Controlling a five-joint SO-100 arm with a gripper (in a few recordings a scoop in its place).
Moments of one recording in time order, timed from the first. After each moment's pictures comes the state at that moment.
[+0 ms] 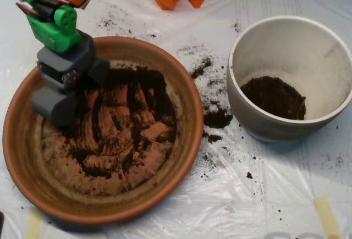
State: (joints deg) arm 44.1 74.2 96.9 59.8 -8.4
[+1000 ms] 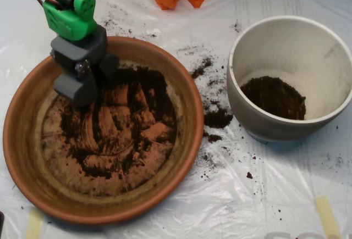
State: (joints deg) arm 41.6 85.5 111.4 53.9 -5.6
